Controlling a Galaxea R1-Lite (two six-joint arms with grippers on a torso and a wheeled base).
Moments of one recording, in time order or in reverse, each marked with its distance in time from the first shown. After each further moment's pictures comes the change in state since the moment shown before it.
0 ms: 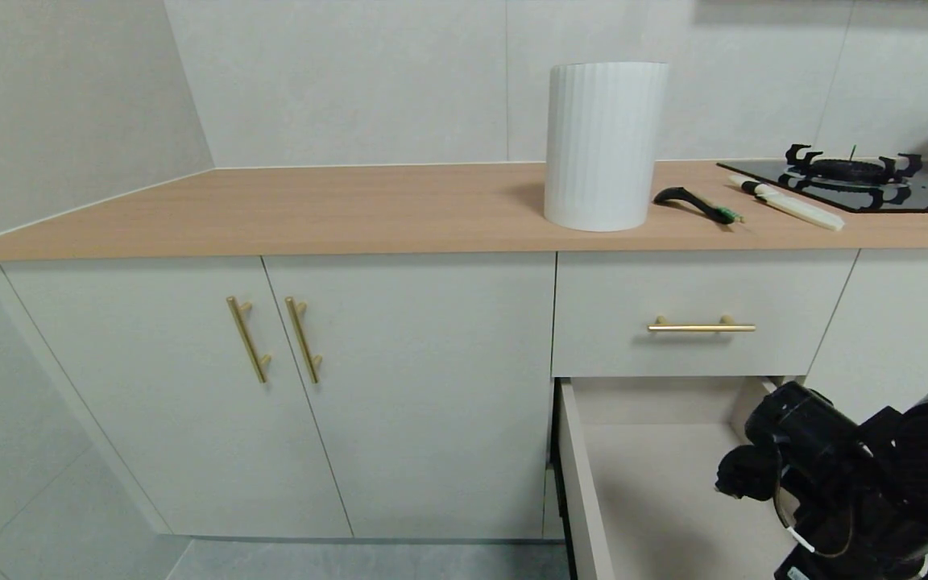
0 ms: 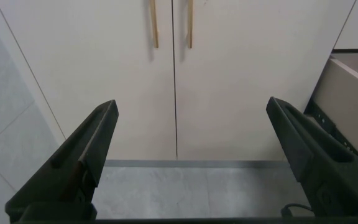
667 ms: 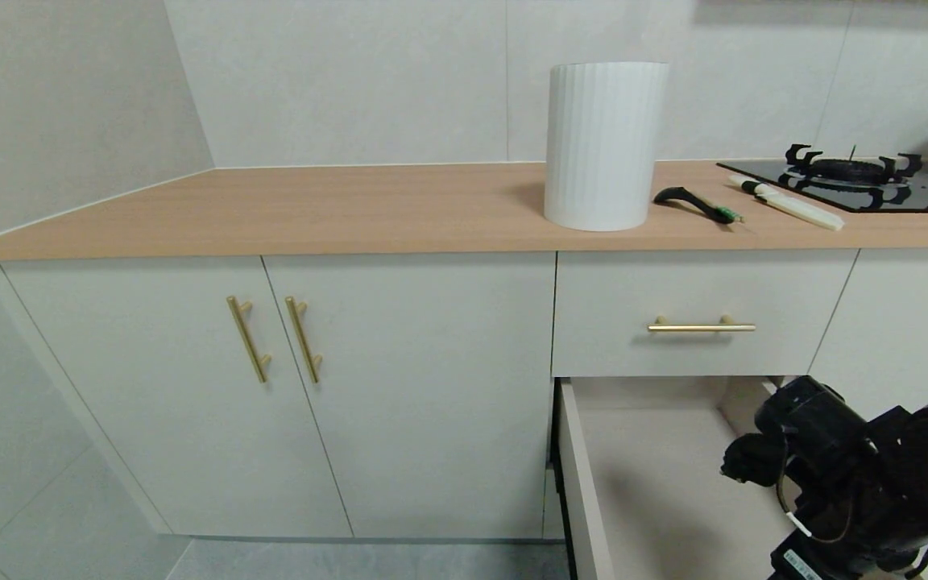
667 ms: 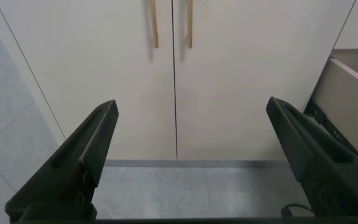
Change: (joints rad) left arm 0.000 0.000 0.000 0.000 0.000 0.000; right arm -0.051 0.012 0.048 -0.119 -0.008 -0.016
